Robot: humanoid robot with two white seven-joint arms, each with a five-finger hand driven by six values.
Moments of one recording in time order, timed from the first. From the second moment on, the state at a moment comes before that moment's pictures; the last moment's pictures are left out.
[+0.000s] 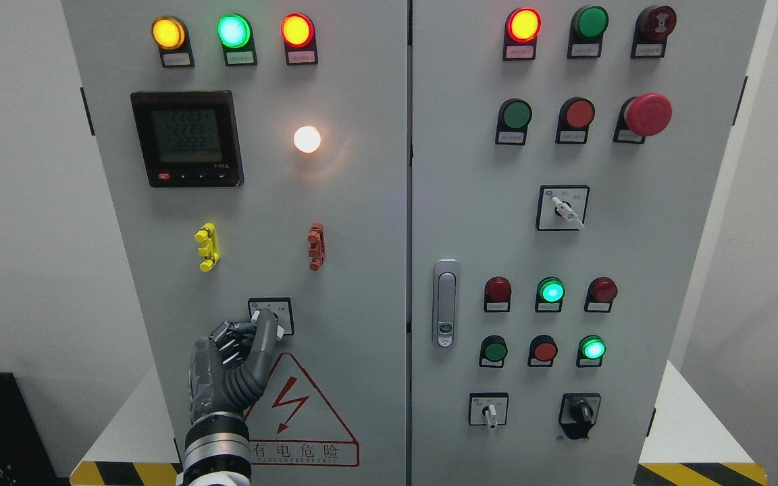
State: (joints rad) left arm -0.43 -0.15 -0.07 -1.91 -0.14 0.61 0.35; right arm 0.05 0.13 -0.23 -0.12 0.16 0.07 -0.13
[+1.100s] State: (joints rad) left arm -0.39 -0.15 -0.07 -1.94 -0.13 0.62 0.34; right arm 0.05 0.13 -0.23 -0.12 0.16 0.07 -0.13
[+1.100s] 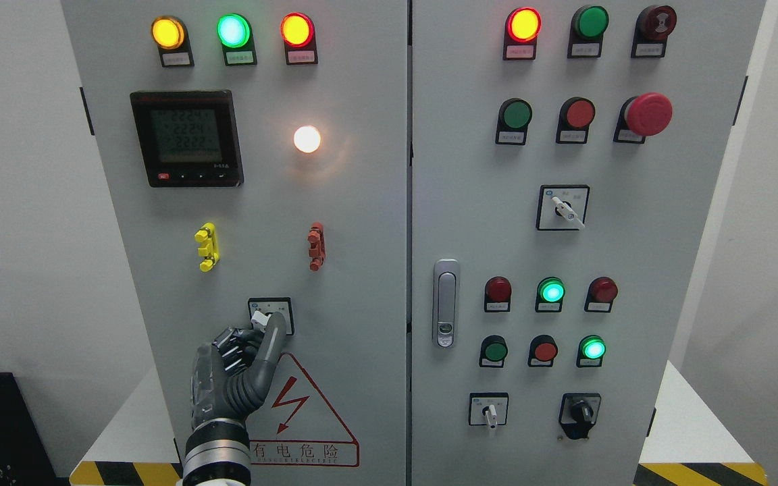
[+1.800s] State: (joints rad) left arm -0.12 -0.13 -0.07 -2.00 -0.13 0.31 0.29; right arm 0.05 0.13 -0.23 -0.12 0.16 0.07 -0.13
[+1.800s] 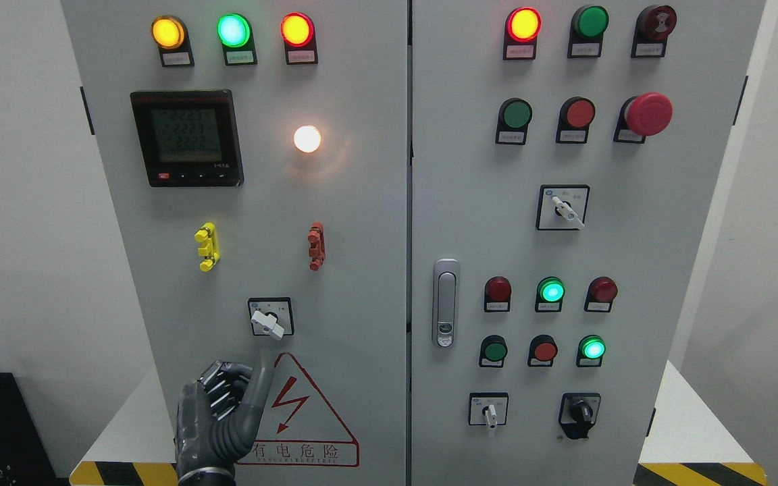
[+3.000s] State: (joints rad) left arm 0.37 0.01 0.15 -1.15 -0.07 -0.36 -0.07; right arm 0.05 0.13 -0.23 -0.12 0.16 0.07 -0.13
